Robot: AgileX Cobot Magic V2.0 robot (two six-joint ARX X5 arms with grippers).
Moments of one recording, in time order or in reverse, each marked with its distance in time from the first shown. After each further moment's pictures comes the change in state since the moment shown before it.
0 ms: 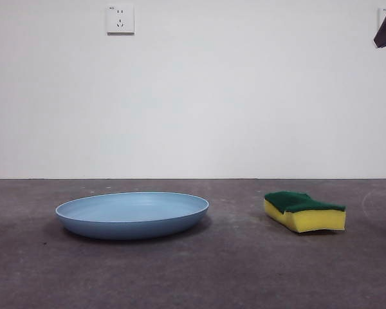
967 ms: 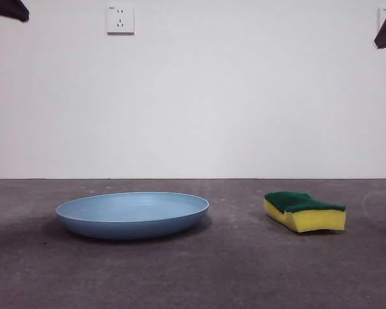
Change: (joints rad) left arm -0.351 0.446 0.299 -0.072 -0.077 -0.153; right arm 0.000 0.002 0.000 0.000 0.000 0.000
